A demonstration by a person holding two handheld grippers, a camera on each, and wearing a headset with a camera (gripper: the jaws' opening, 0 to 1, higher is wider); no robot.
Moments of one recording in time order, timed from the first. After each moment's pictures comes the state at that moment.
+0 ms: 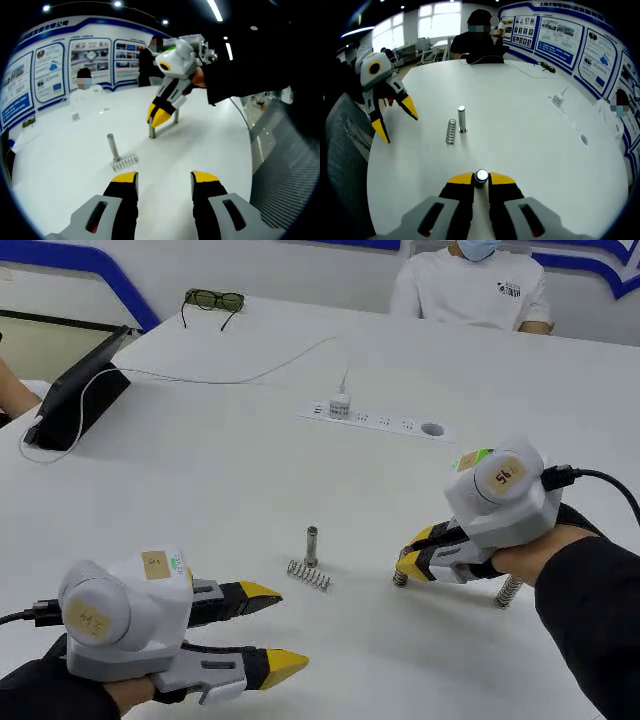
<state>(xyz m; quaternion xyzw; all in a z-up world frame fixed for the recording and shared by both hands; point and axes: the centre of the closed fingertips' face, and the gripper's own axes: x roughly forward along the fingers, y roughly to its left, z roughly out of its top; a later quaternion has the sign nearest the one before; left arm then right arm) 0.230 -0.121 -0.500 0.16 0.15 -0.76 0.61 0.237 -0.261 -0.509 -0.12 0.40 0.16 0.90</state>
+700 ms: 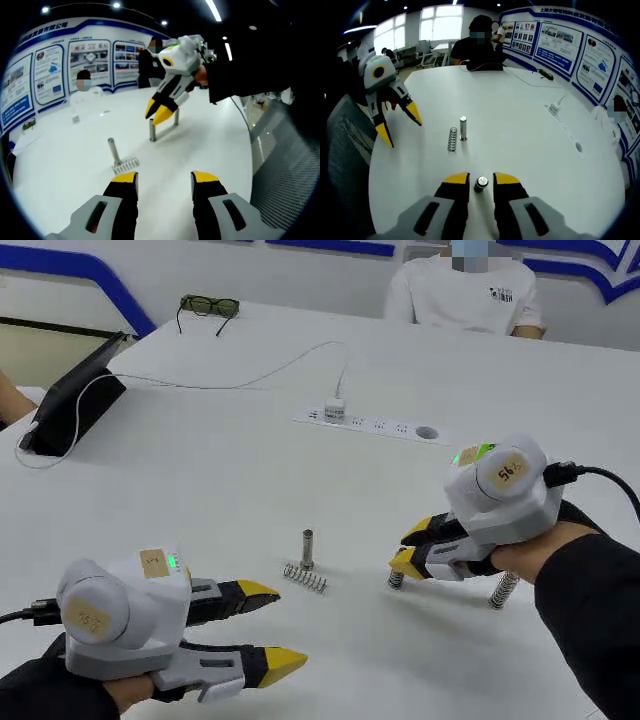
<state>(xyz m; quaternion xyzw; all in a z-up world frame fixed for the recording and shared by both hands) 0.231 -0.124 -0.493 0.16 0.14 -0.76 0.61 0.239 -0.255 -0.483 -0.14 0.37 0.16 0.91</state>
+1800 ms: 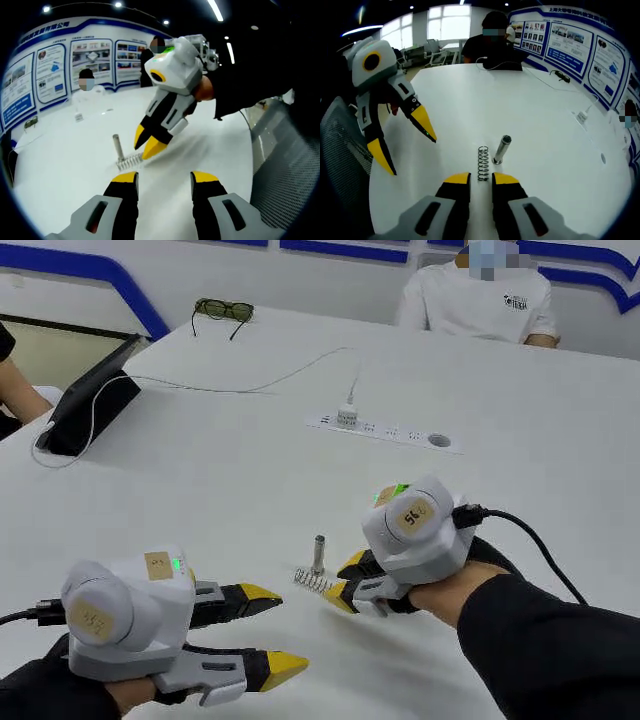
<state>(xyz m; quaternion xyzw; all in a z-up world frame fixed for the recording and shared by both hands) 0.238 -0.117 -0.496 0.16 0.14 -0.76 0.62 0.279 -0.181 -0.528 -0.13 0.37 0.20 0.90</state>
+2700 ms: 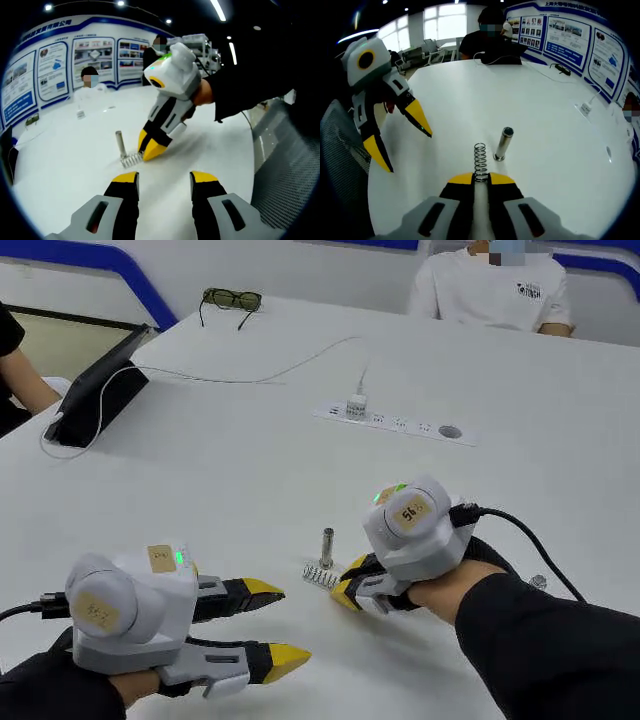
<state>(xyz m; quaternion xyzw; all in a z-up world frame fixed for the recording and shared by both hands) 0.242 -0.115 -0.499 0.16 0.15 -0.75 0.62 0.276 -0.181 -0.539 -0.11 0.39 0.20 0.89</state>
